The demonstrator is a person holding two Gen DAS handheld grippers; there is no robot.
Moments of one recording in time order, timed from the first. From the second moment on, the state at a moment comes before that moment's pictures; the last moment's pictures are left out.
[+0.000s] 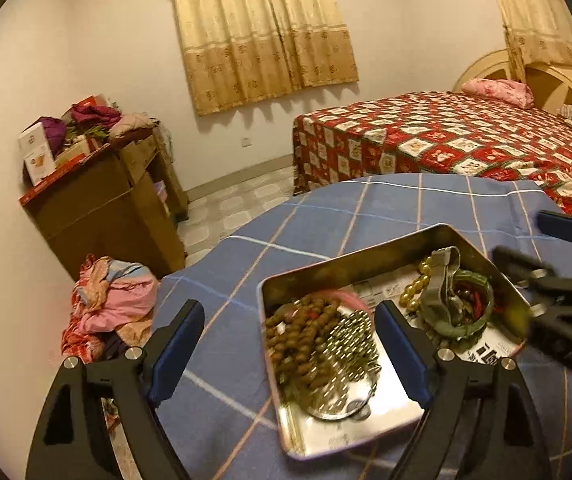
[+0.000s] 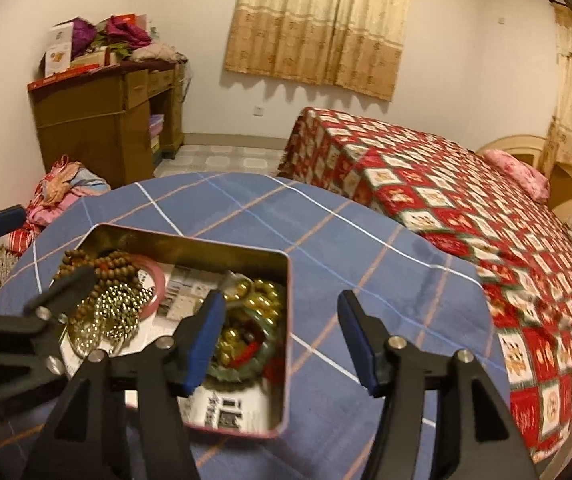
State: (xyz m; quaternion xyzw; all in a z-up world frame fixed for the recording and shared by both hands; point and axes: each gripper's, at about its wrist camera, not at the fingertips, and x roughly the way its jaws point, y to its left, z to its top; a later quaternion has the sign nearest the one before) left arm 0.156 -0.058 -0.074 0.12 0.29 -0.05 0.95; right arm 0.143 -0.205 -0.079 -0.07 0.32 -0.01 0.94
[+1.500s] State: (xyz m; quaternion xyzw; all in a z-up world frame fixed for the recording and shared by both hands) left arm 0.081 -0.017 -0.031 0.08 0.25 -0.02 0.96; right arm 0.071 -0.198 -0.039 -0.04 0.25 0.01 0.97
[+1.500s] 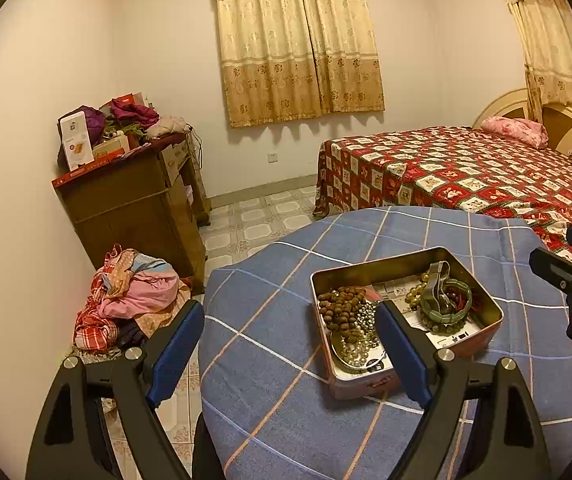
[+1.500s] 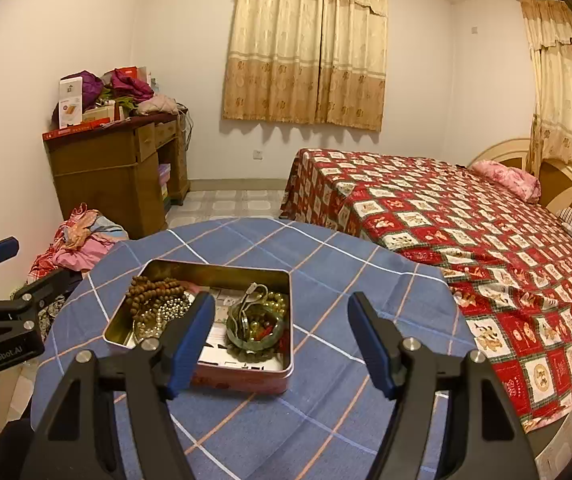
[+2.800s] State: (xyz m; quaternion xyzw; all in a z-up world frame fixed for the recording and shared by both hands) left arm 0.080 -0.015 -0.028 0.10 0.23 0.03 0.97; right arm 0.067 -0.197 -0.036 -0.04 0.24 0.01 0.97
